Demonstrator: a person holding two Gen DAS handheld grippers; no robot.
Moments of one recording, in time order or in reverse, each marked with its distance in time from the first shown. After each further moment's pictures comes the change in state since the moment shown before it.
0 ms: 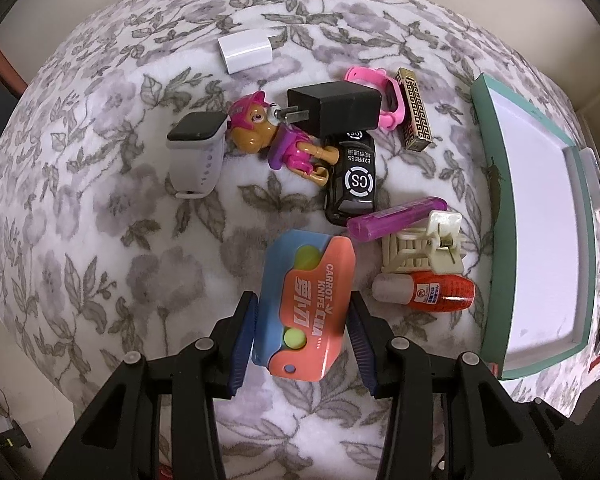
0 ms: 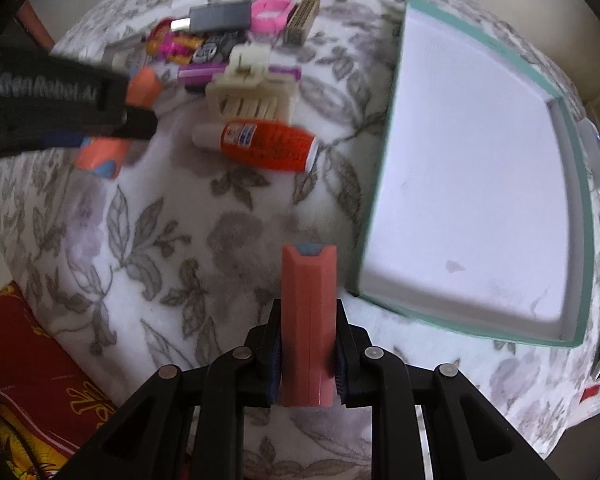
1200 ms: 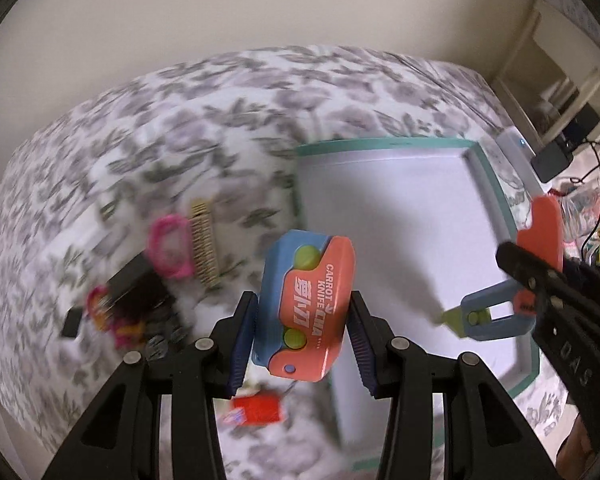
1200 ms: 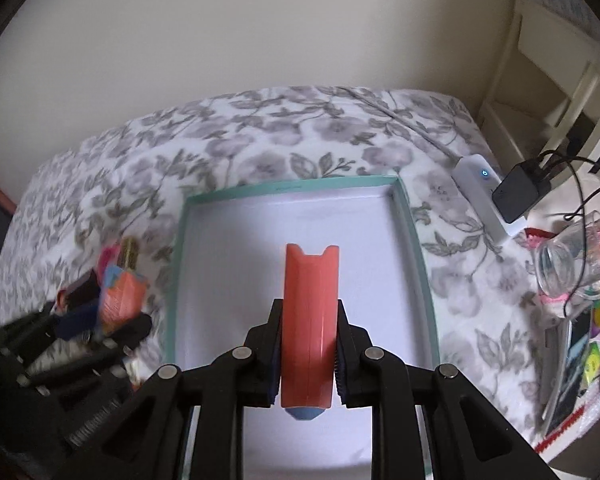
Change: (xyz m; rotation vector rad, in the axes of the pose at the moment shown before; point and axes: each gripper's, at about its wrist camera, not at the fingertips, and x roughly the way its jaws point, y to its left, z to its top) left arm -0.031 -0.170 0.065 0.308 -0.147 -0.054; right arm -0.070 -0.191 0.099 0.352 -0.279 -0.015
